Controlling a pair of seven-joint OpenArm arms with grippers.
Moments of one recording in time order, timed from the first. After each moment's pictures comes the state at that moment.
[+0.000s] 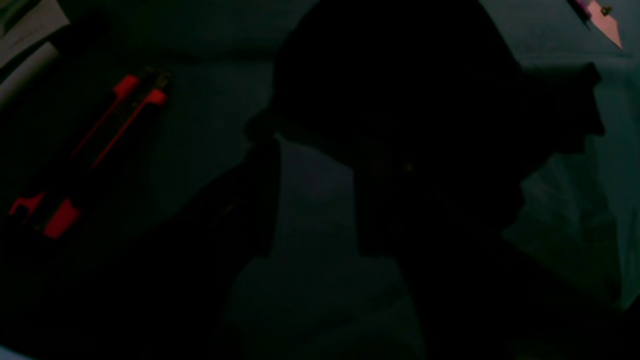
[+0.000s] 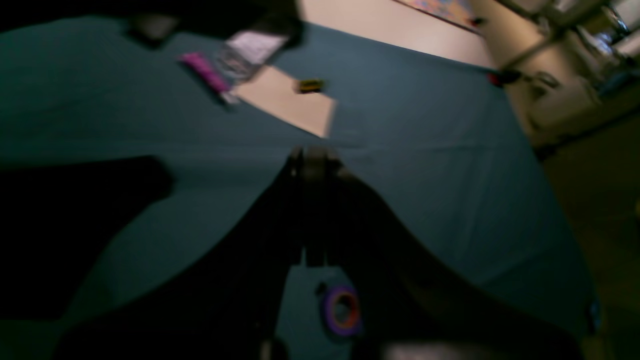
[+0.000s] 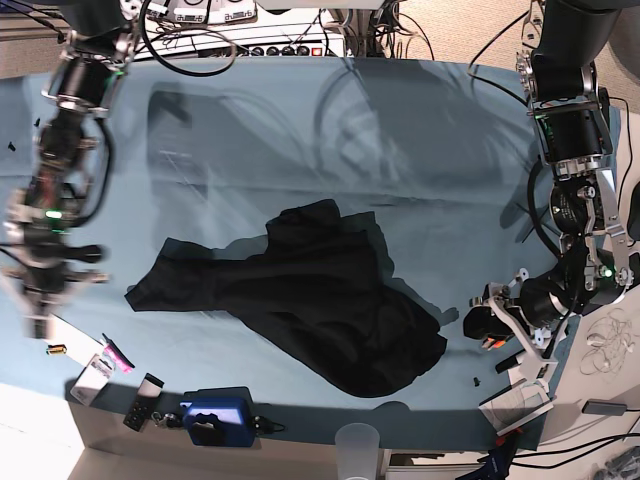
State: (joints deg) left arm -22.7 -15.8 -10.4 85.4 -41.7 -19.9 67.9; right arm 12.7 25.0 21.0 103.4 -6.3 12.4 -55.4
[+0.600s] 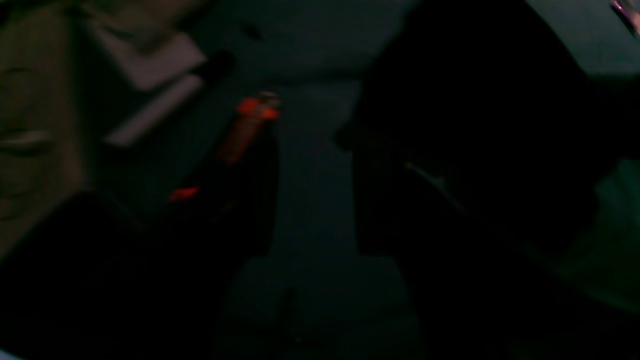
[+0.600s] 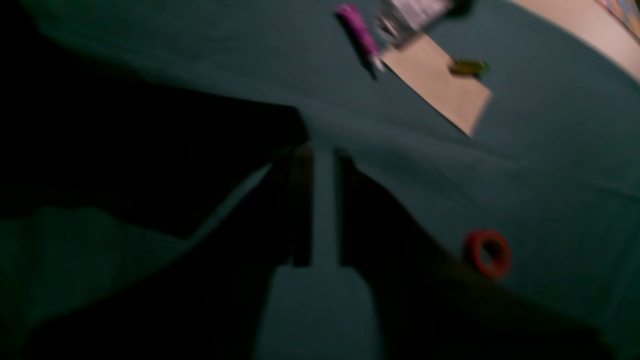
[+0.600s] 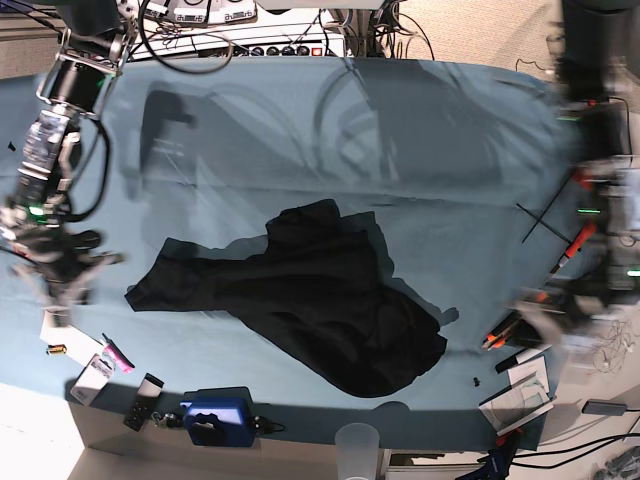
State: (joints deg) left arm -23.2 -27.0 -12.1 85.4 -43.8 -22.5 64.3; right arm 12.5 25.2 17.0 95.5 10.6 26.8 -56.1
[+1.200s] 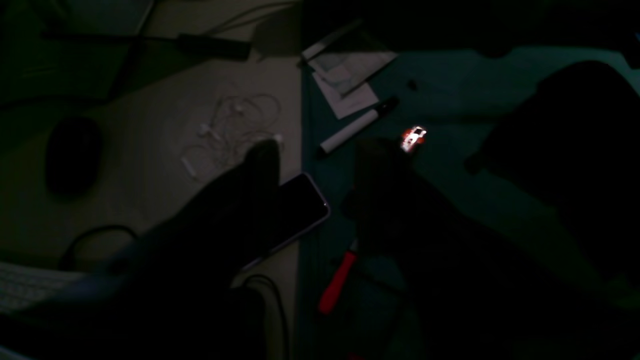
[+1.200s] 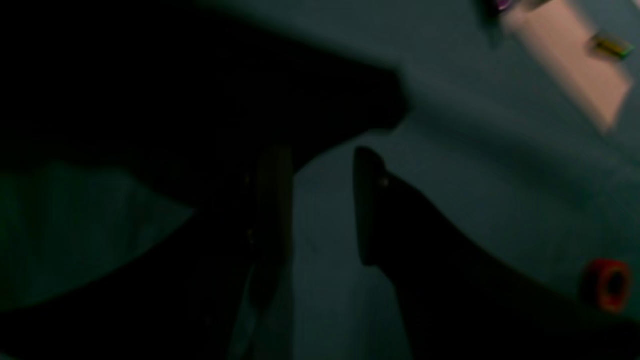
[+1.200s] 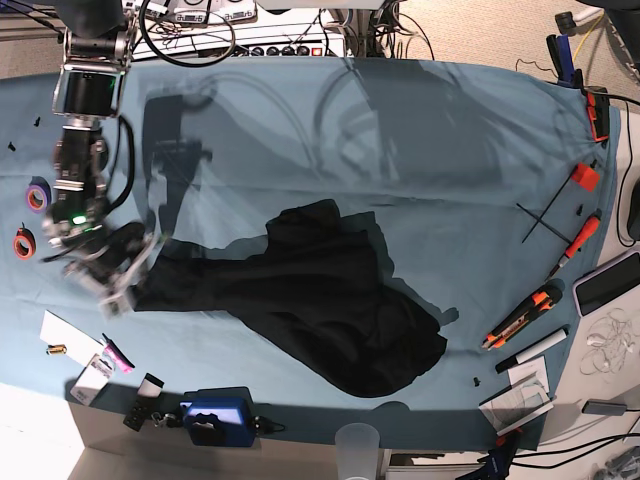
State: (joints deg) left arm -23.3 -43.8 -22.3 85.4 -48.4 -22.9 65.8; right arm 12.9 25.2 6.3 81.9 9.0 26.9 -49.2
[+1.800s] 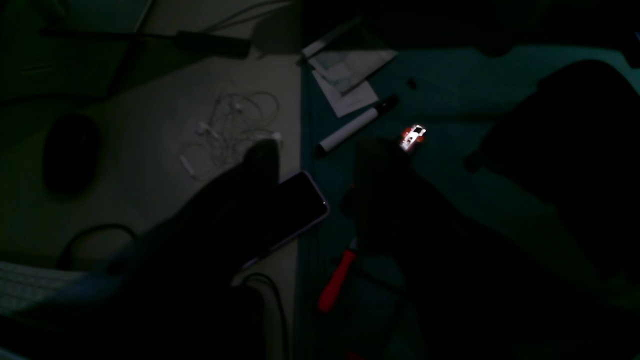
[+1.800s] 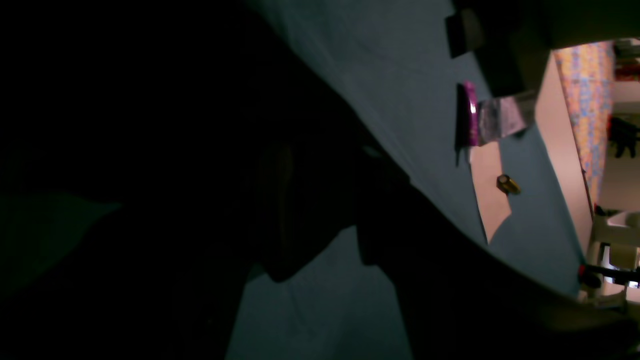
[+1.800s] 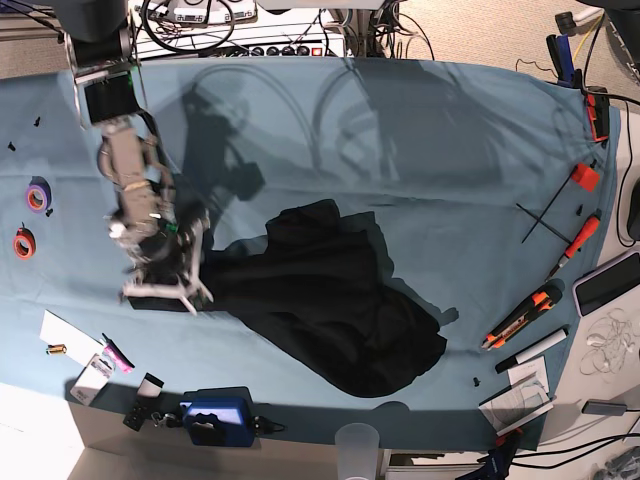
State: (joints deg) left arm -23.2 -43.8 -22.2 85.5 -48.4 -23.0 66.0; right arm 15.6 25.4 -16.0 81.8 -14.7 18.3 -39.2
